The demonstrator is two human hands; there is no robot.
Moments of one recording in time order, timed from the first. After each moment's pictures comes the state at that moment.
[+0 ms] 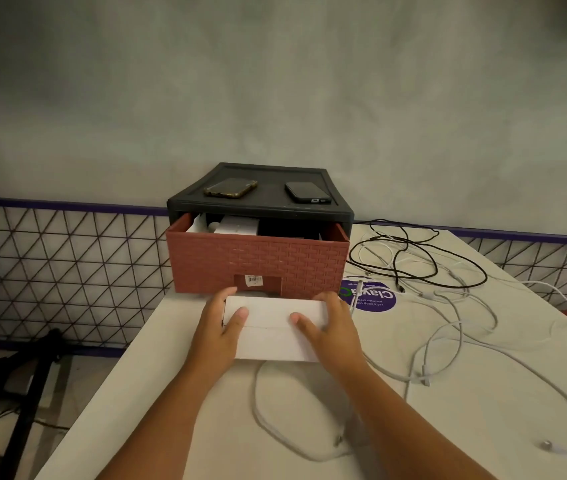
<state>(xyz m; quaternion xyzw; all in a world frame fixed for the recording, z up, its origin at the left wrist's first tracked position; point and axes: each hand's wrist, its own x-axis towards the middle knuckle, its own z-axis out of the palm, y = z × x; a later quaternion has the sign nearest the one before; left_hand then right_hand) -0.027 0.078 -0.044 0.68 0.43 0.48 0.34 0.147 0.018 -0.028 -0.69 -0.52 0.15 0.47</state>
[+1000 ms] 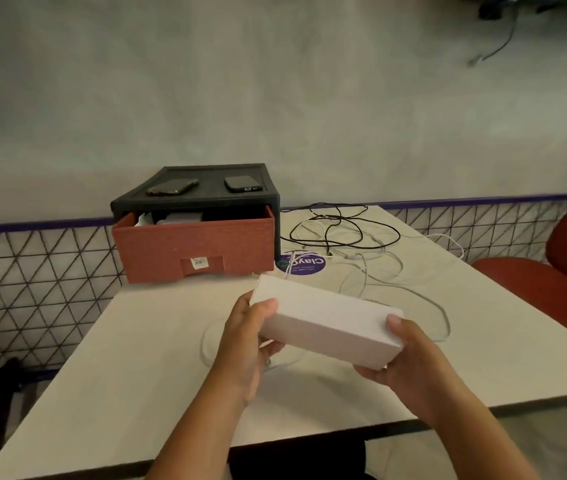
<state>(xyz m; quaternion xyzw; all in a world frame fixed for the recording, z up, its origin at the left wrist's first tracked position) 0.041 -0.093 0.005 0.48 0.27 0.44 0.70 0.207 -0.209 -0.005 -0.46 -0.34 0.45 0.68</state>
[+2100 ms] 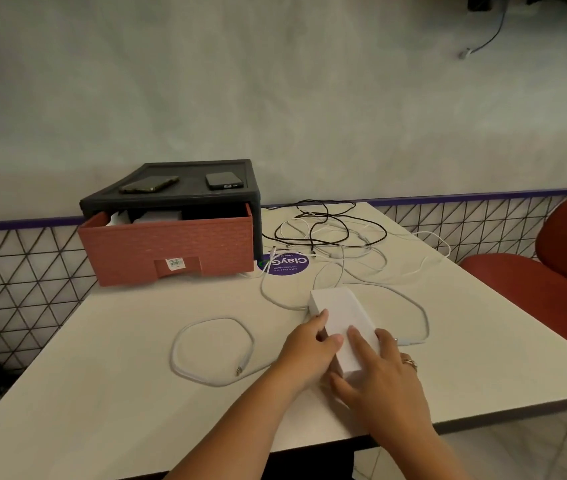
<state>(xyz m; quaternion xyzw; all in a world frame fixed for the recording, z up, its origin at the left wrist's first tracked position) 0.142 -0.098 -0.028 0.73 0.36 0.20 0.54 0.218 -0.204 -0.038 -0.87 -0.46 0.00 0.17</state>
